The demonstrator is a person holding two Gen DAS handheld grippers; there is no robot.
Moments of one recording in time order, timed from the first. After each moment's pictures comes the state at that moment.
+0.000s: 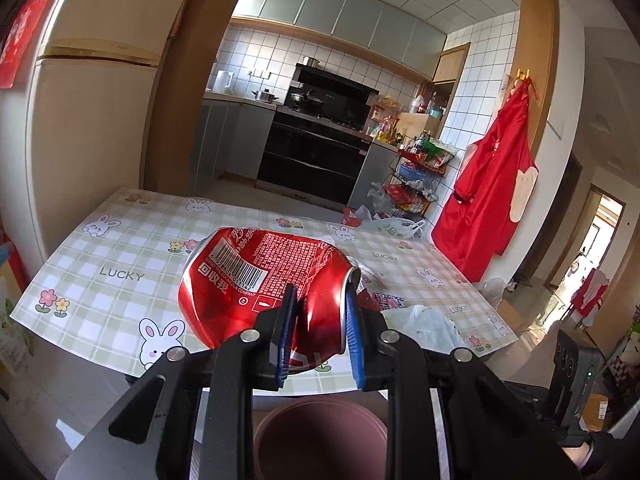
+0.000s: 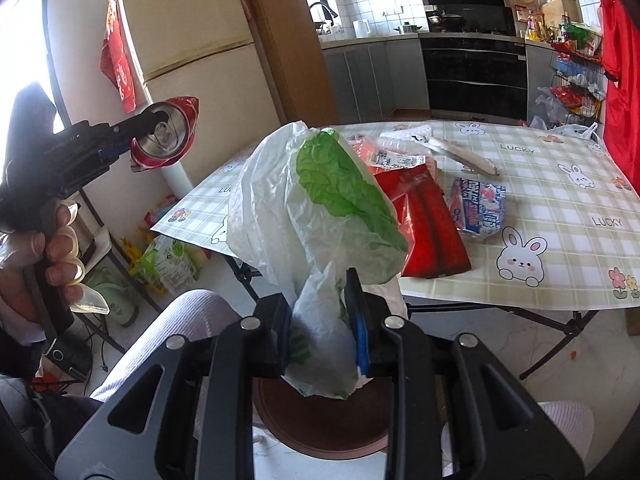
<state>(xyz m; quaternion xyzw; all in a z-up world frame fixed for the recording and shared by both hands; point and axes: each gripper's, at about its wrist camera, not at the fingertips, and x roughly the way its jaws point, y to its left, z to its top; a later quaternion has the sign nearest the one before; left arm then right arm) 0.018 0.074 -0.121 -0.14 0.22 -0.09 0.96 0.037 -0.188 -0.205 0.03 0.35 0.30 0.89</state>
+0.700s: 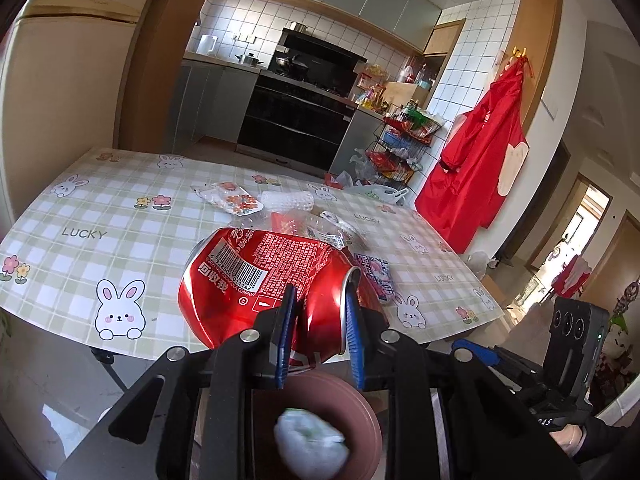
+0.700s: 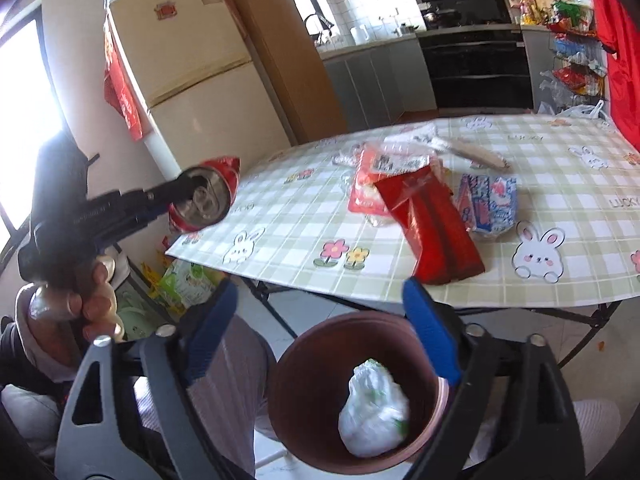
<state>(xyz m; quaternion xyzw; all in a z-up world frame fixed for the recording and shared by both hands) 0.043 0.056 -0.168 -0.15 0.28 -0.14 0.94 0.051 -0.206 -0.203 0.09 0.32 0.30 0.89</state>
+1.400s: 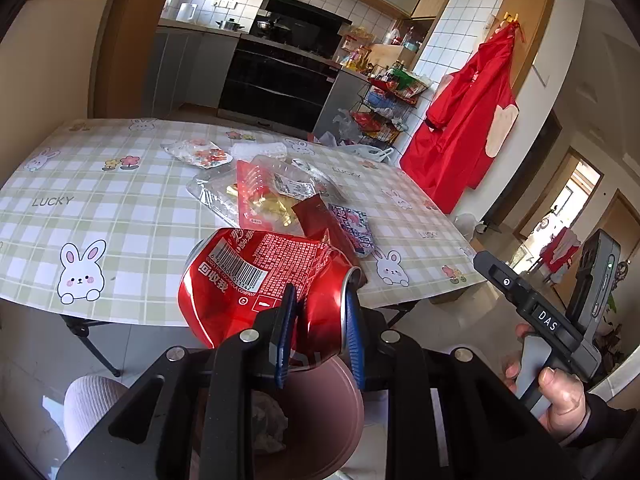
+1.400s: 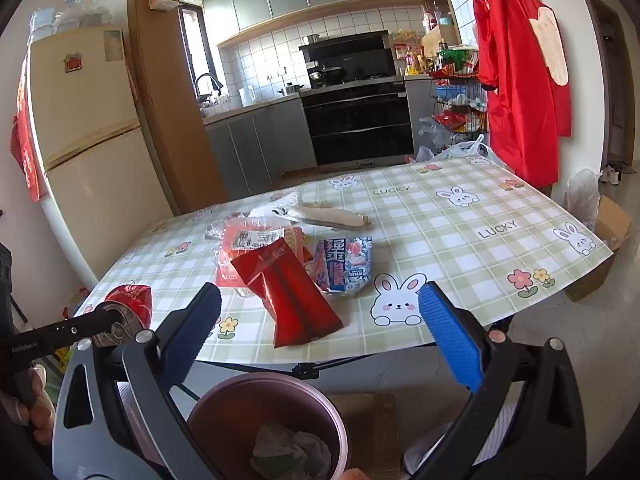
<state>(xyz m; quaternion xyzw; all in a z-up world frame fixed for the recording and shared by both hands) 0.048 0.016 -0.197 -0.14 0.34 -0.18 0.91 0.053 -0.259 -0.191 0.09 0.26 0.08 0.96</state>
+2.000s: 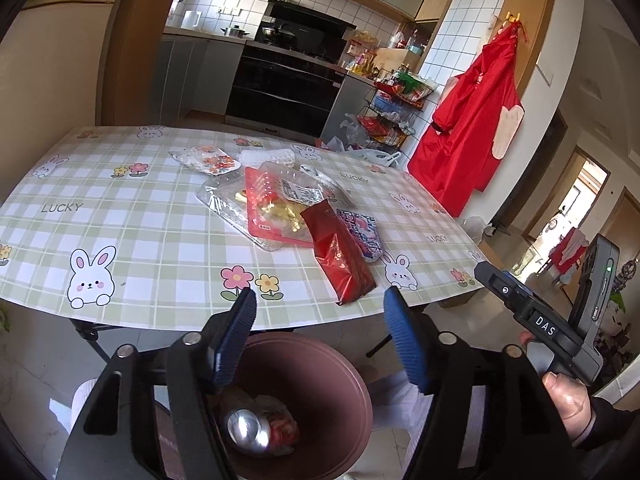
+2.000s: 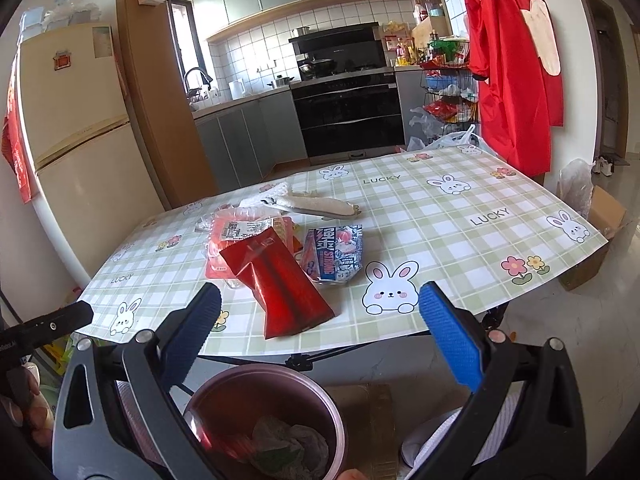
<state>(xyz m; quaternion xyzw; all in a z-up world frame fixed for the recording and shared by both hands) 0.046 0.016 -0.196 -0.13 0.33 -0.15 0.92 0.055 -0.258 -0.200 0.09 0.27 0.07 0.95</state>
